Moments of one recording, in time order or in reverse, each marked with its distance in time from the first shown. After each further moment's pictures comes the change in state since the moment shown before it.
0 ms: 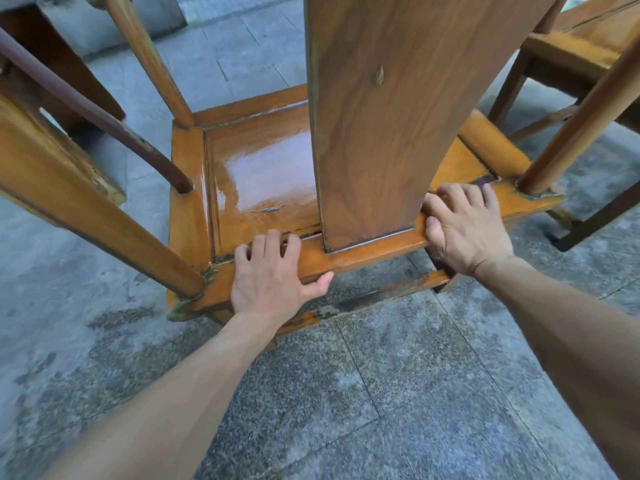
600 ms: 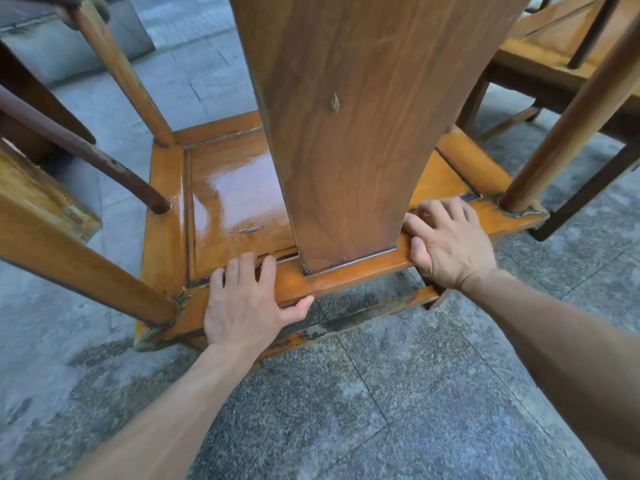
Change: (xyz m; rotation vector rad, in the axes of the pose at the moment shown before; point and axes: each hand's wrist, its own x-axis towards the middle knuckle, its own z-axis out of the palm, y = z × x) left_hand -0.019 -0.032 0.005 -0.066 0.087 0.057; right_hand -0.025 -0.023 0.000 0.014 0.155 -0.024
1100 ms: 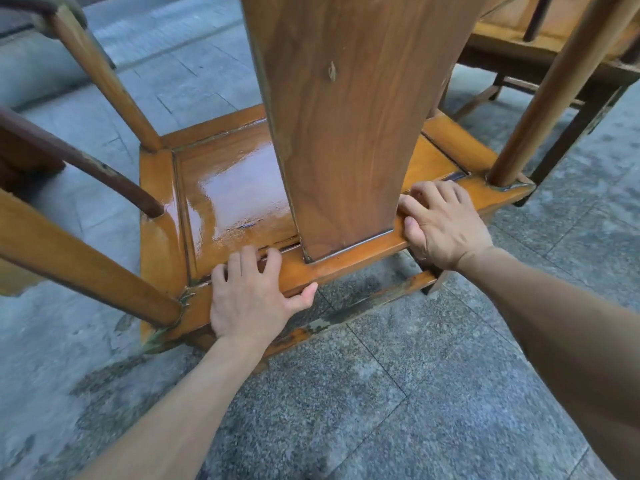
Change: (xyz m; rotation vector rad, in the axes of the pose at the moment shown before) left_hand -0.015 -0.025 -0.001 -0.026 0.000 0.040; right_hand -0.021 -0.037 -0.003 -0.024 0.009 0.085
